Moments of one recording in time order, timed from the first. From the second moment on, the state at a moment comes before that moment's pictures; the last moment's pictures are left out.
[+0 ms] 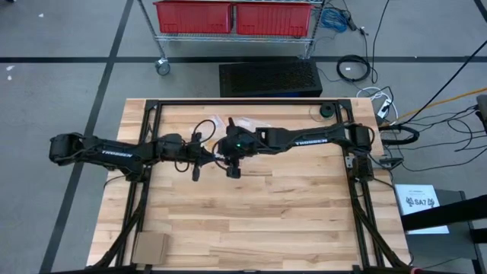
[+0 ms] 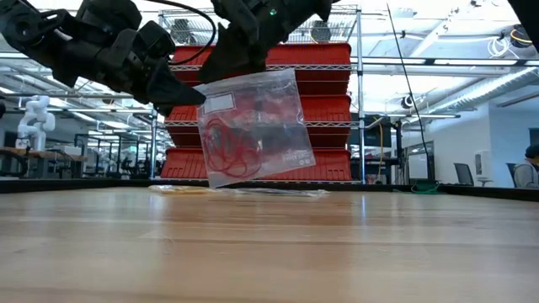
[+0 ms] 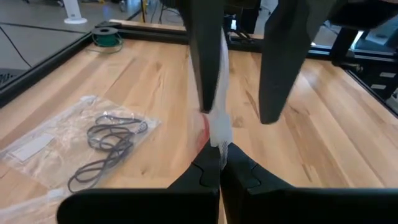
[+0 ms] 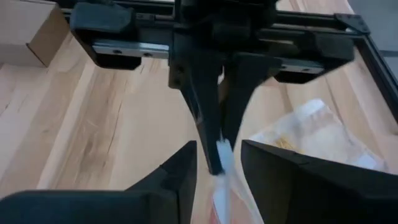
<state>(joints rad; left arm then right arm) 0.18 1.05 0.29 0.49 0.19 -0.04 -0.05 1.98 1.66 -0.33 -0.01 -0.07</state>
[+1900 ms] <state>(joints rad) 0.18 0.91 0.30 0.42 0.18 -0.04 -0.07 1.83 1.66 -0.70 0.06 -0.02</state>
